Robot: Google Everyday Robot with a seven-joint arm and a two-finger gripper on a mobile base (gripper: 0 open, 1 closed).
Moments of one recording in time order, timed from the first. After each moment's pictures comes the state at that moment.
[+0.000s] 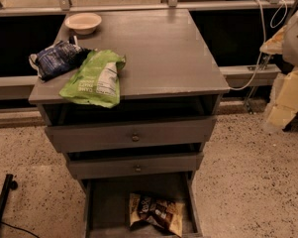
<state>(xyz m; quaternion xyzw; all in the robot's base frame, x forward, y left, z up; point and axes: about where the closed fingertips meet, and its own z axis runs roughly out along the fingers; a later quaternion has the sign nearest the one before) 0.438 -0.216 0.979 -0.60 0.78 -0.04 0.16</state>
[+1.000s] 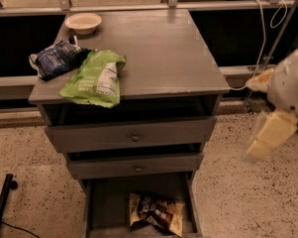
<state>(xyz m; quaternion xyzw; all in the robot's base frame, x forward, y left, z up) 0.425 -0.203 0.911 -0.58 0.79 0.04 0.21</state>
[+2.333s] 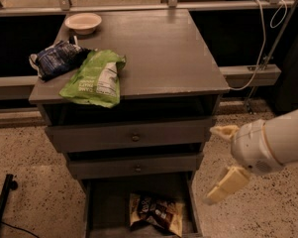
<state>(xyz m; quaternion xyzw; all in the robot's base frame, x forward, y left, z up) 0.396 -0.141 0.800 -0.56 0.76 0.18 0.28</state>
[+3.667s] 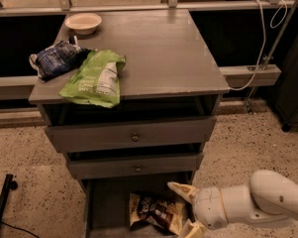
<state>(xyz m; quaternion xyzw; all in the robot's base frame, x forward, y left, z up) 0.340 -0.059 0.626 -0.55 0.65 0.39 0.35</state>
